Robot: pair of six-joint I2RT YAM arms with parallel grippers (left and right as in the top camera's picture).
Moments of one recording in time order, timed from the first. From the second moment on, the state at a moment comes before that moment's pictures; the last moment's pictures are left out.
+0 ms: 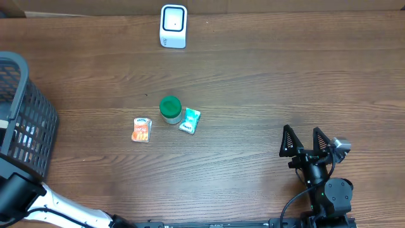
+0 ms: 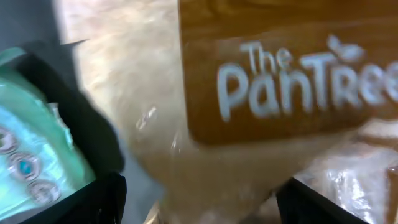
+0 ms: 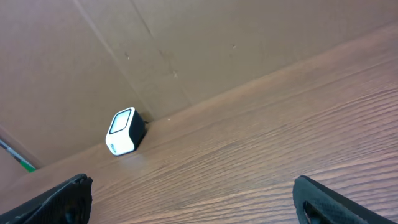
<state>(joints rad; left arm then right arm) 0.96 2.13 1.68 -1.00 -0.12 -0.49 0.11 0.01 0.04 -0.08 0.00 0.47</state>
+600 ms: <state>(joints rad) 0.96 2.15 1.69 -1.02 -0.14 -0.47 0.11 0.01 0.04 -0.08 0.00 0.47</state>
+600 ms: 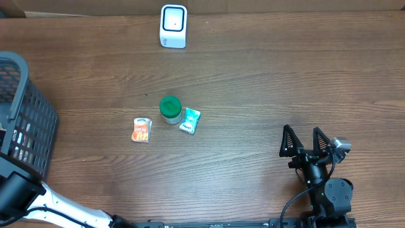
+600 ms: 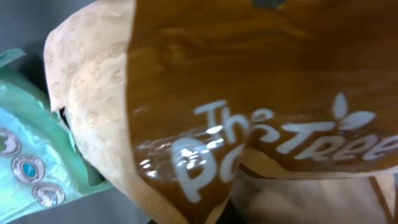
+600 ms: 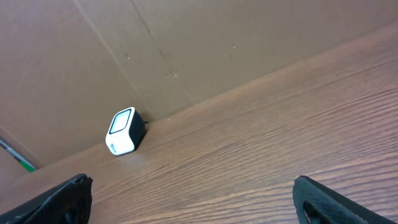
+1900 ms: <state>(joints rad) 0.68 1.26 1.79 -1.14 0.37 -0.44 0.11 0.01 0.04 -0.08 0.00 0.47</state>
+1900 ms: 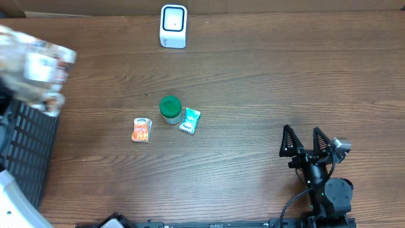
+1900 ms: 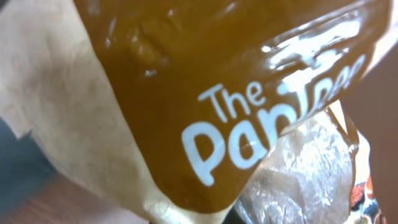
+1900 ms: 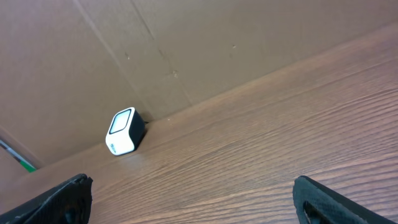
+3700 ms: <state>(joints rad) -0.47 2.03 1.97 -1.29 0.18 -0.38 0.11 0.01 0.04 -0.08 0.00 0.47</state>
